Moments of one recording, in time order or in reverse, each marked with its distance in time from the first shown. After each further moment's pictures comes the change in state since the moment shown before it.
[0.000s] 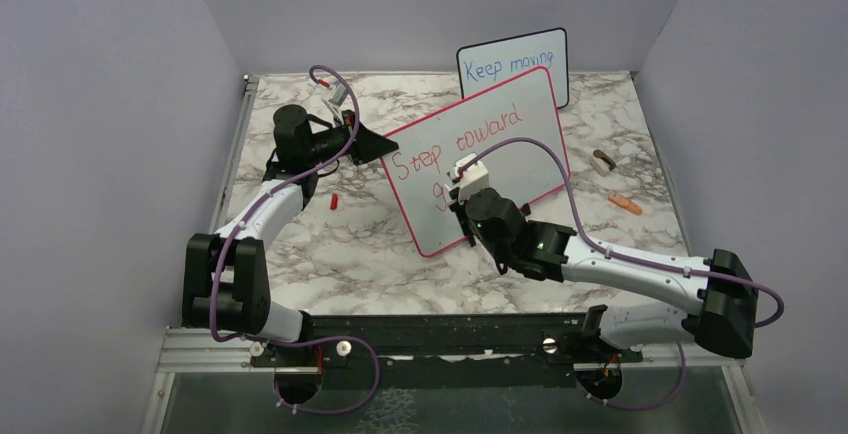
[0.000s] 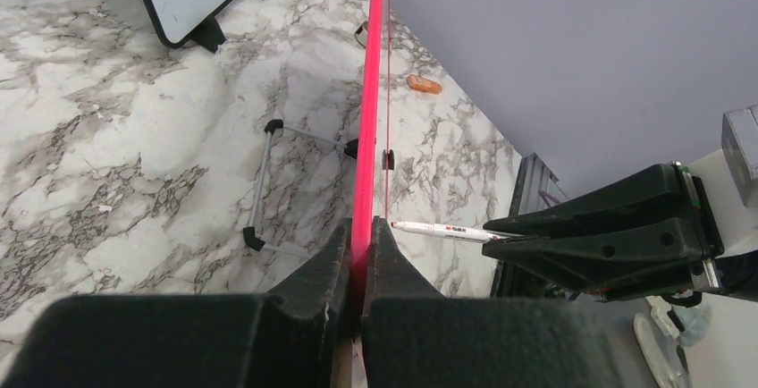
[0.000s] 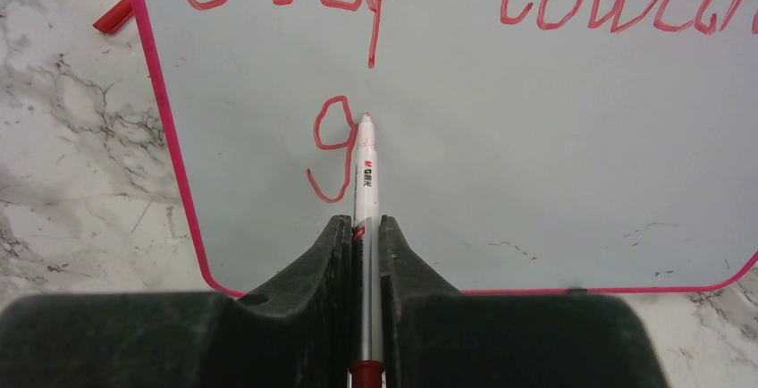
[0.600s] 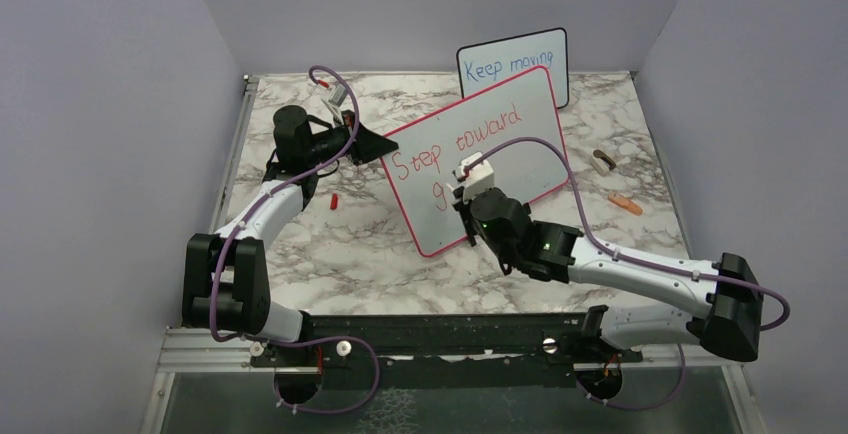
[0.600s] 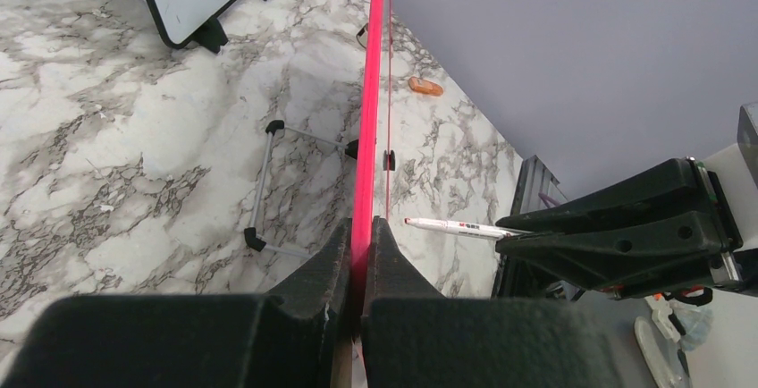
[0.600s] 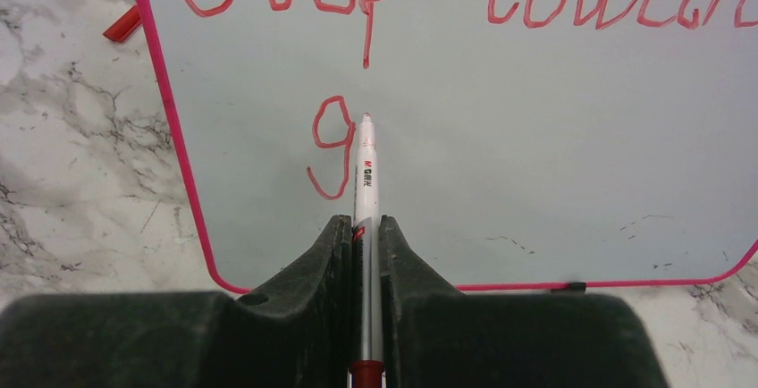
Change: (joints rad) left arm 0.000 0.000 -0.006 0.008 -0.006 -0.004; right arm 0.000 -0.040 0.000 -0.031 -0.001 0.018
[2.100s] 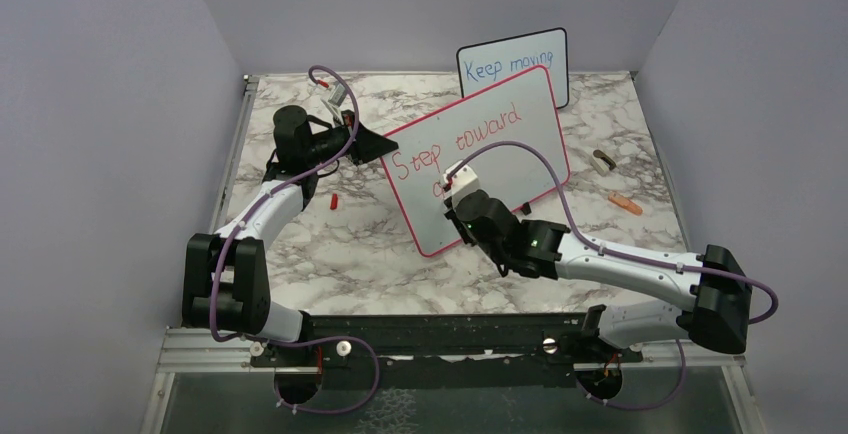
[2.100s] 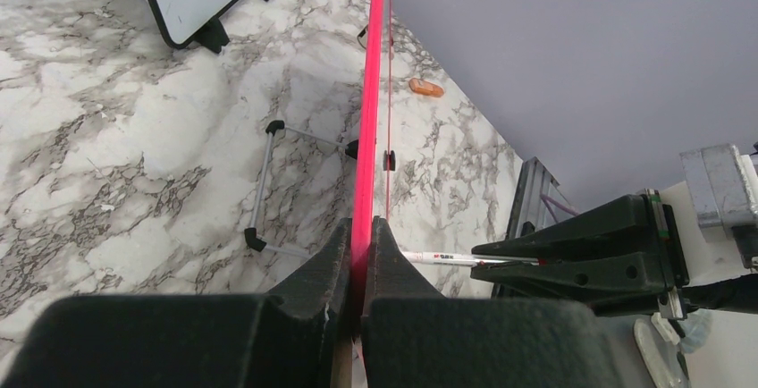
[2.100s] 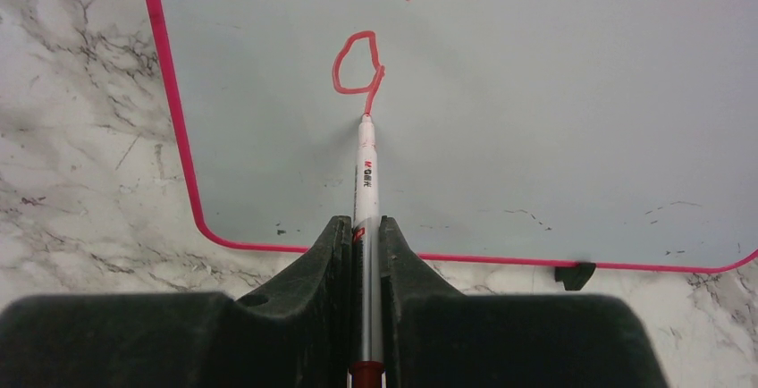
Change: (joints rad) left arm 0.000 0.000 0.000 0.001 -0.004 -0.004; right arm 0.000 0.079 0.029 -0.084 -0.049 -0.017
